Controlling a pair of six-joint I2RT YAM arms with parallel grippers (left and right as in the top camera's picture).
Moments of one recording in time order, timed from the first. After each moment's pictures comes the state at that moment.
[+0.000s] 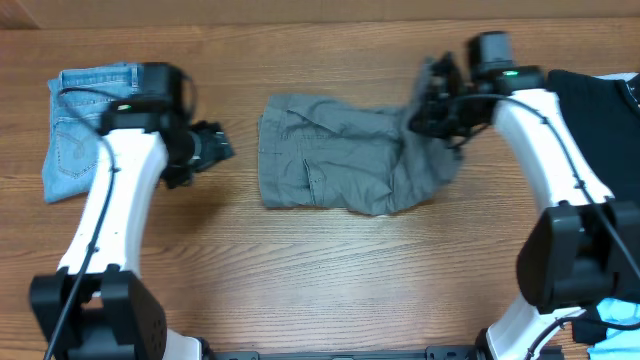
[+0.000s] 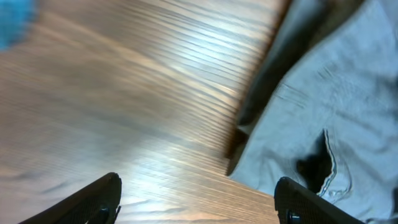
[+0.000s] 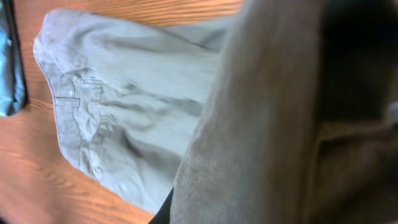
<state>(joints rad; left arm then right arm) 0.02 1.67 1.42 -1.09 0.13 -0.49 0.11 1.89 1.59 -0.95 -0.46 0.13</state>
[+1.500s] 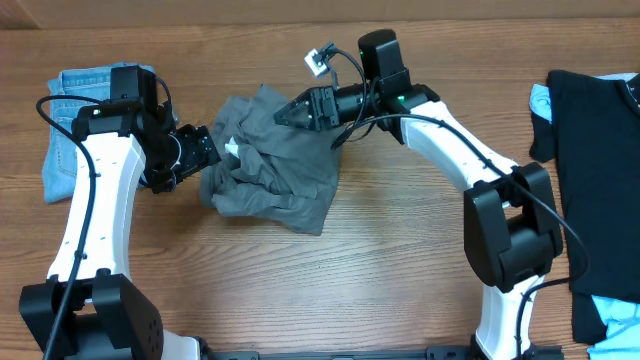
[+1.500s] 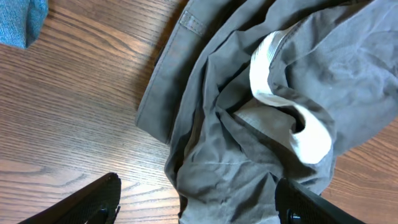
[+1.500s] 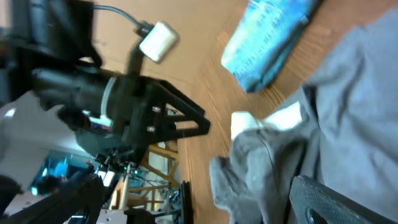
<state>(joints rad) 0.10 1.65 1.42 -1.14 0.22 -0.36 0.40 2.08 1.59 -0.17 -1.21 0.45</state>
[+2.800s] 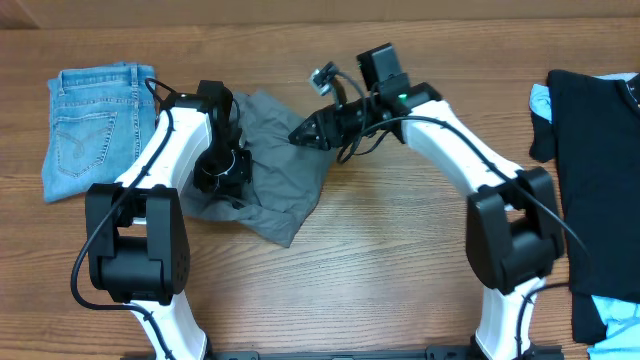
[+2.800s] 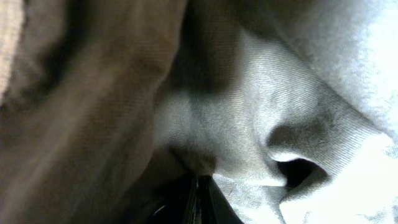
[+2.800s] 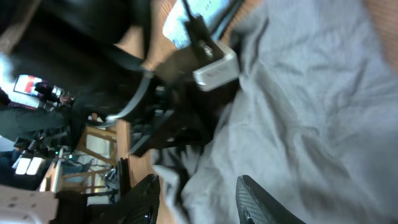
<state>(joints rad) -0.10 1.98 1.45 -1.15 0.12 -0.14 0.42 2.09 1.60 -0.50 -1.01 0.05</state>
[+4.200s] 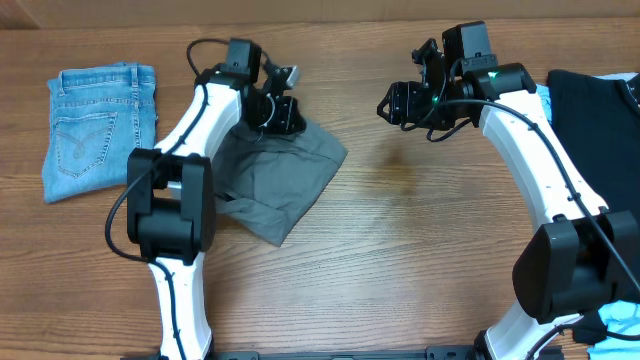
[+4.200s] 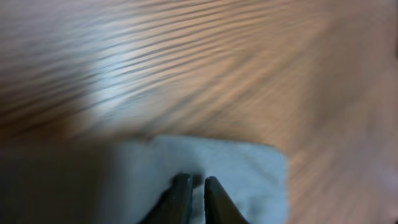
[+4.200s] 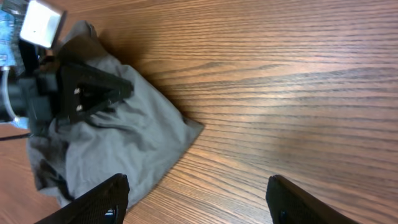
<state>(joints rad) -0.16 2.26 1.75 -0.75 0.59 -0.05 0.17 1.86 1.62 -0.90 -0.42 0.23</state>
